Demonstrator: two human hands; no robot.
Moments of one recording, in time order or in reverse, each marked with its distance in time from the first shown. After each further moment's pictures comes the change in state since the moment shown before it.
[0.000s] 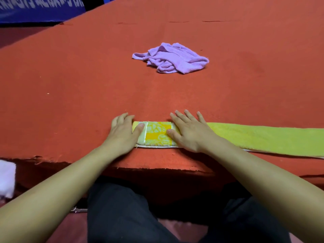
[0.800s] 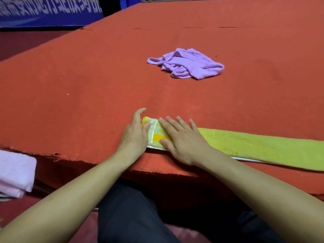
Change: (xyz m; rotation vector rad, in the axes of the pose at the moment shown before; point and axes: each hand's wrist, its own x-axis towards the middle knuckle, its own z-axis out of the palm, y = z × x) left_hand -0.014 0.012 -0.007 -0.314 0.283 -0.046; right_hand 0.007 -0.053 0.007 0.036 0.095 -0.178
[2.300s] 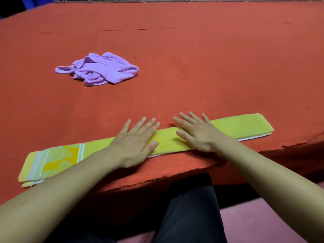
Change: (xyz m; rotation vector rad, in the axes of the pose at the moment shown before) left_hand -0.006 0.148 0.137 0.600 -0.672 0.762; right_hand -0.161 0.219 -0.055 -0.052 -0.064 0.421
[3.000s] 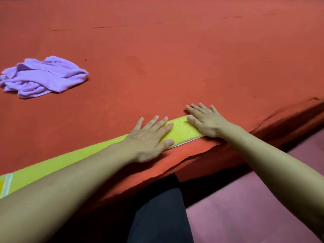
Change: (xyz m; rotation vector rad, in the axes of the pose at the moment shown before) left_hand 0.116 0.124 -0.009 -0.016 -0.083 0.247; right_hand -0.045 0.170 -0.005 0.054 0.020 0.313
